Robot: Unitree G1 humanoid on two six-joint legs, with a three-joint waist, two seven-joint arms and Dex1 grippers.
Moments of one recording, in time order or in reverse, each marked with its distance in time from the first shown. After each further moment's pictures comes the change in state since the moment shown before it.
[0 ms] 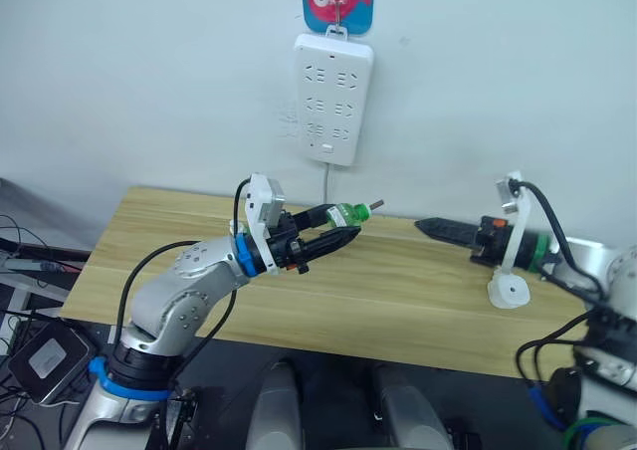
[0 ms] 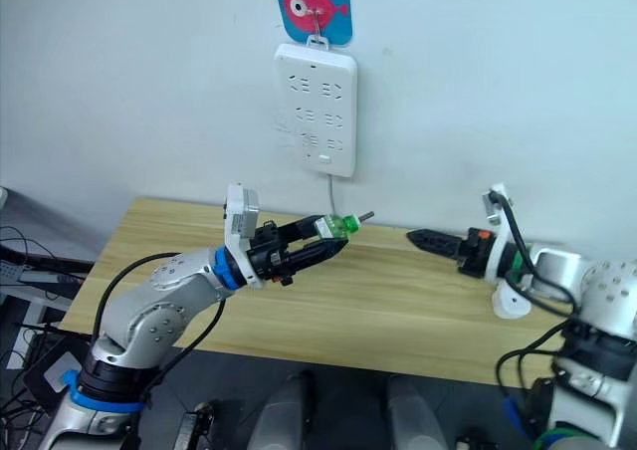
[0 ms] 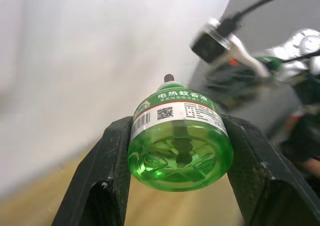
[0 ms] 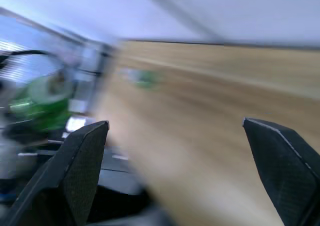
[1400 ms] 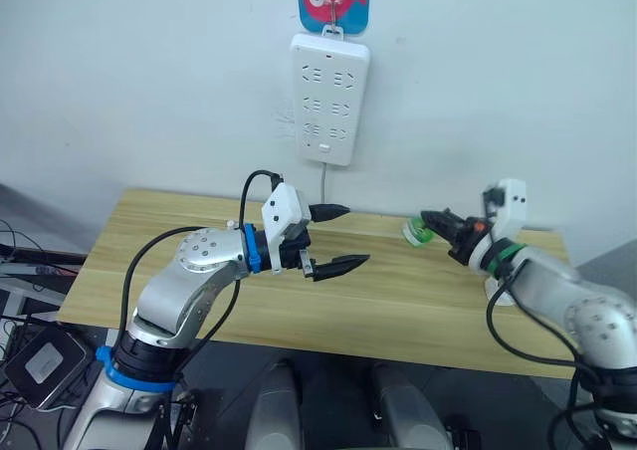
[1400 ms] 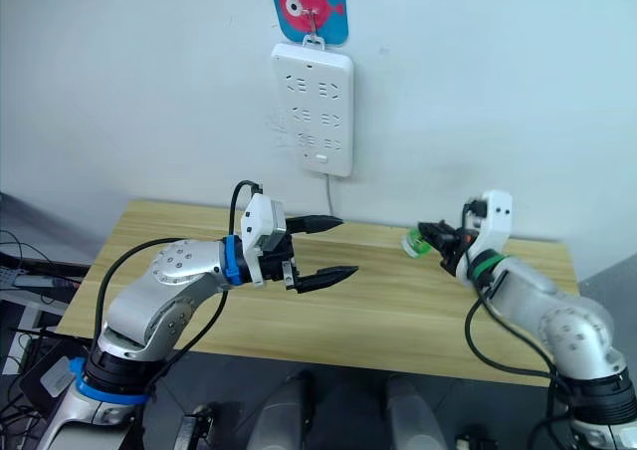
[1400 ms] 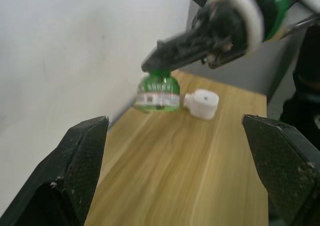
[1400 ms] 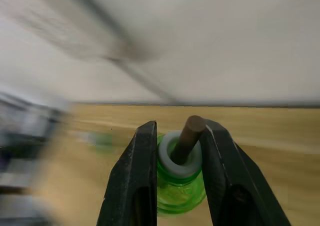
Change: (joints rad) left arm -0.067 0.048 -0.036 -0.024 0.210 0.078 -0.192; right arm 0.278 -0.386 0.651 -0.133 -0.254 -0.959 -0.316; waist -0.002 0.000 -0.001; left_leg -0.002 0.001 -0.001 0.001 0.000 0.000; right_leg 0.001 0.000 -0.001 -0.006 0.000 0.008
